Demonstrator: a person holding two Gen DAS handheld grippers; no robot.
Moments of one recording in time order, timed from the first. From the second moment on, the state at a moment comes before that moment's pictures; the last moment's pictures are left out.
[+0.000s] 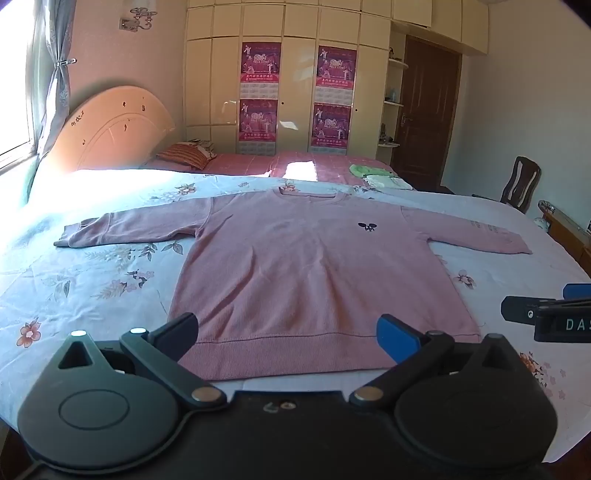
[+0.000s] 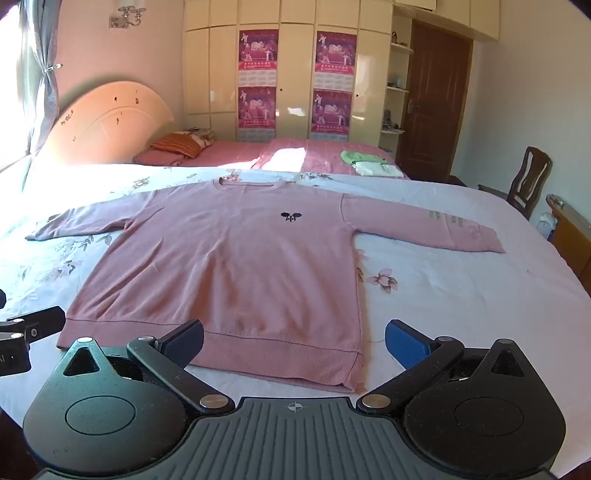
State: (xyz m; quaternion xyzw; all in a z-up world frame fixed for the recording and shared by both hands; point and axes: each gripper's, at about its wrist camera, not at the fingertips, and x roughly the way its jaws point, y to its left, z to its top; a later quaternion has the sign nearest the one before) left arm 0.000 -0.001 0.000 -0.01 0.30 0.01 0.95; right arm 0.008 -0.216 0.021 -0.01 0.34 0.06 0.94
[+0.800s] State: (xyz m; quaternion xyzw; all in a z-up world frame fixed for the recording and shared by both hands) left arm -0.002 0.002 -0.003 -0.02 0.30 0.01 0.95; right arm 0.011 -0.219 0.018 -0.01 0.34 0.06 0.94
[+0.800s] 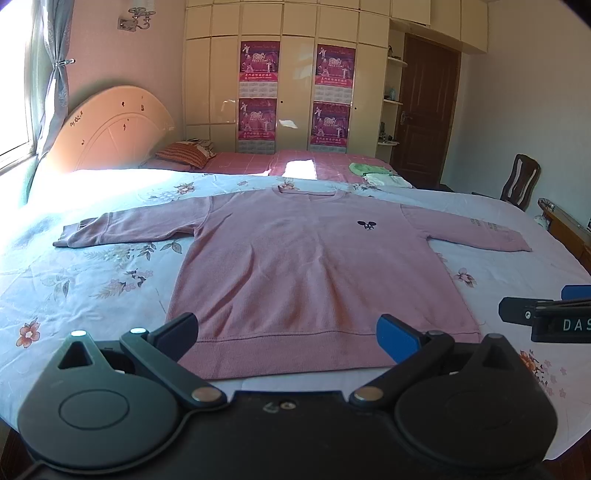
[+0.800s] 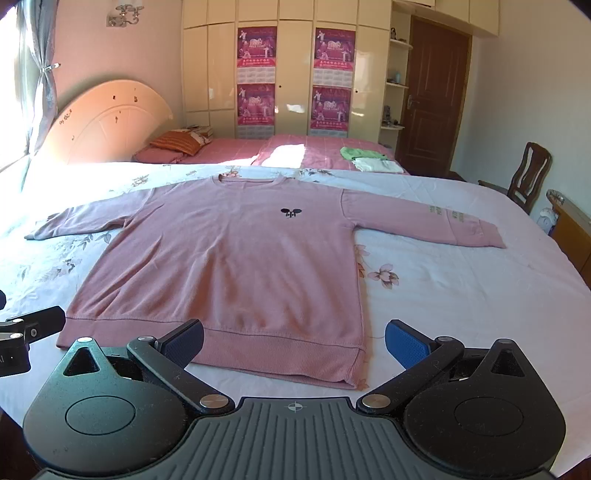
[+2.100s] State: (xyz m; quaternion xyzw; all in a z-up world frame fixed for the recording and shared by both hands) left arm 0.003 -0.008 0.002 -0.01 0.30 0.00 0.95; right arm 0.013 -0.223 0.015 0.00 0.34 0.06 0.94
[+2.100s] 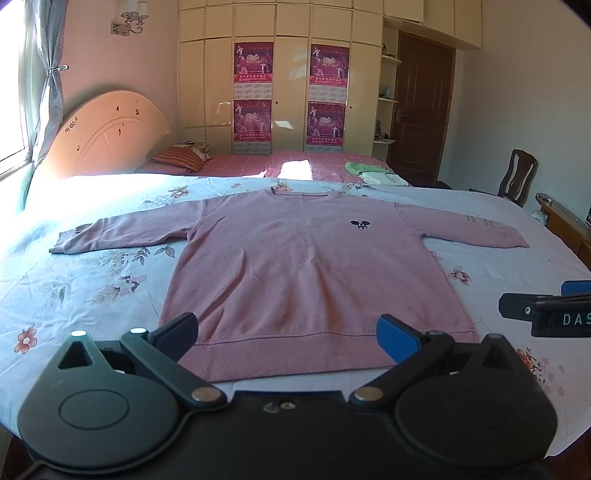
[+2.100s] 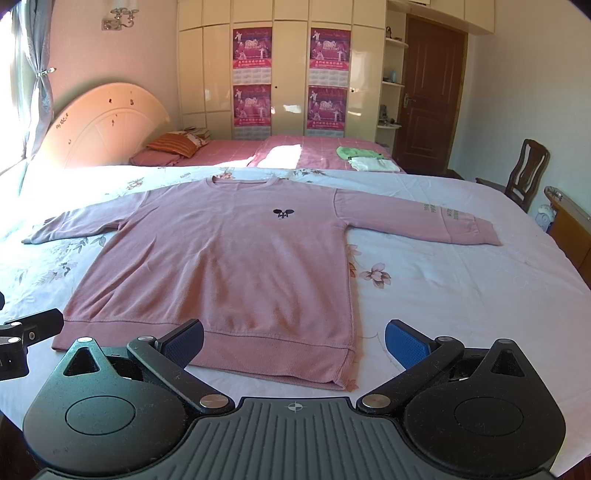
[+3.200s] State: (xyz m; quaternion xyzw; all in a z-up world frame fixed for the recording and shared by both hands) left arm 0.047 -0.017 -0.007 -0.01 0.32 0.00 0.95; right arm 0.045 -0.241 0.003 0.00 0.36 0.03 0.93
